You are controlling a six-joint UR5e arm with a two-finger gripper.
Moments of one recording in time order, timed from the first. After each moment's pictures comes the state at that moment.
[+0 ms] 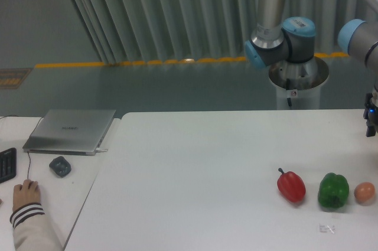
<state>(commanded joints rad) 2.63 -1.83 -1.59 -1.28 1.56 1.86</state>
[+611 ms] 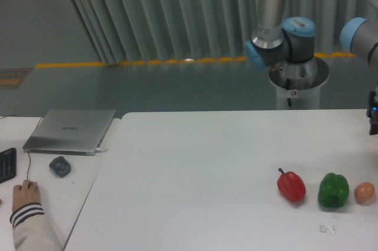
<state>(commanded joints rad) 2.69 -1.82 -1.63 -1.27 1.57 1.85</state>
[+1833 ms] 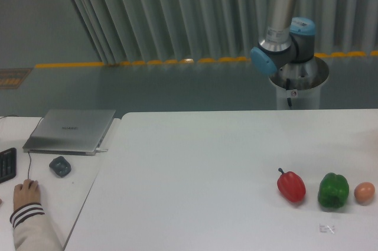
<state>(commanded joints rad) 2.98 -1.87 -1.62 -1.22 1.56 1.80</state>
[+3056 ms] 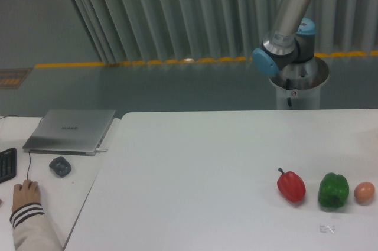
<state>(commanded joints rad) 2.97 -1.96 -1.63 -1.13 1.56 1.72</state>
